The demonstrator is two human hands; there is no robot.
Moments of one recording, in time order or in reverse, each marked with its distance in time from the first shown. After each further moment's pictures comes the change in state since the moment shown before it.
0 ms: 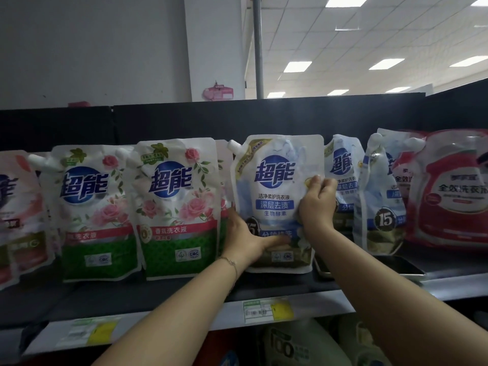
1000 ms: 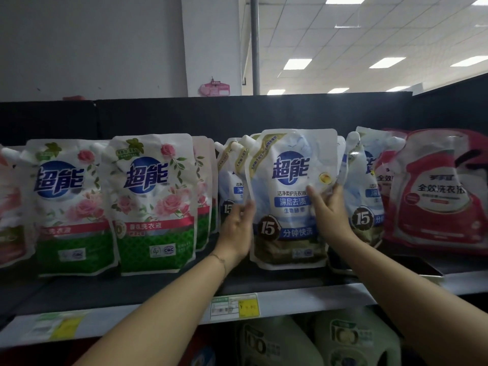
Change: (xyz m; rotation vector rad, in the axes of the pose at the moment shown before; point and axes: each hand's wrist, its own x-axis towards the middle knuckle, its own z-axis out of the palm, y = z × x) left_hand -0.007 0.026 0.028 -0.221 -0.031 0.053; right_hand 0.034 0.033 -0.081 -0.056 -0.336 0.023
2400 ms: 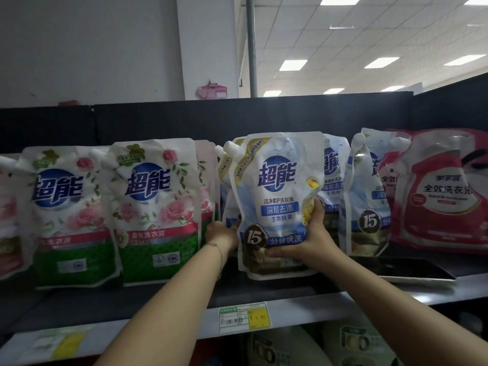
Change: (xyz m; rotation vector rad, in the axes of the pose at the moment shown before) left_hand 0.047 -0.022 -0.024 0.374 0.189 -0.483; right_hand -0.031 0.015 0.027 -0.299 -0.305 0.070
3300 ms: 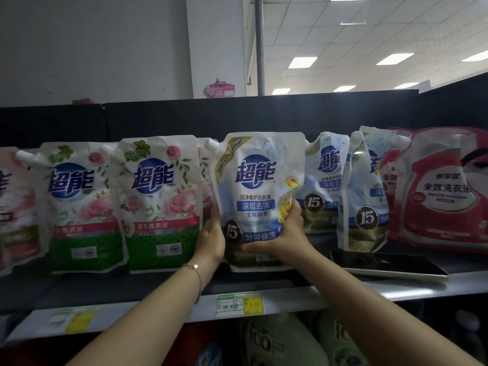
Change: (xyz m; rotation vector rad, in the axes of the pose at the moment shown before) left_hand -0.053 -0.023 -0.021 -0.504 0.000 0.201; right_hand -0.007 -0.020 0.035 0.110 0.038 -0.063
